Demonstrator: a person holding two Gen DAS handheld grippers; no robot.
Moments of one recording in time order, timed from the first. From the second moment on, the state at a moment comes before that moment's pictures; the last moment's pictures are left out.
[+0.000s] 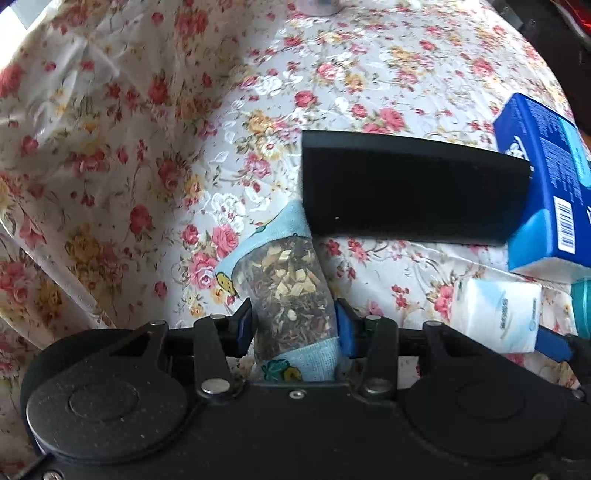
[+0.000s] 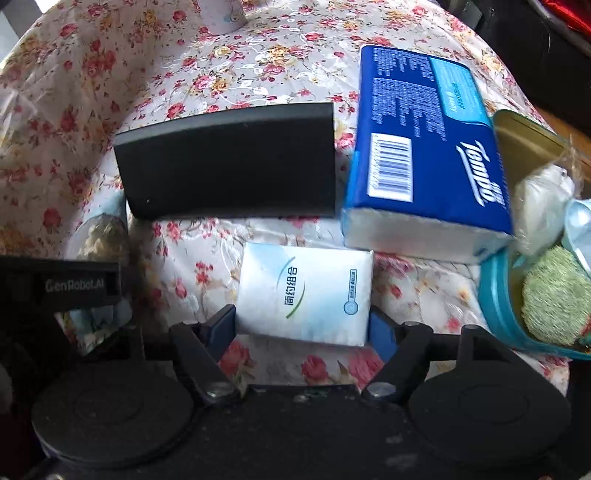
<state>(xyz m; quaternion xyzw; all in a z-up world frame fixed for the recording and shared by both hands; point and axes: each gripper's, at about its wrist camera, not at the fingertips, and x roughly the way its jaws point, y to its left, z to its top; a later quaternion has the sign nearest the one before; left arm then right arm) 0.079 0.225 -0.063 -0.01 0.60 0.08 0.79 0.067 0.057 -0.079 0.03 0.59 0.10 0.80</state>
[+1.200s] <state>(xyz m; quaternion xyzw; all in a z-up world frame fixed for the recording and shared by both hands) 0.087 0.170 -0.020 0.04 0.52 0.00 0.85 0.013 -0.053 -0.086 0.10 0.61 0.06 0.78</state>
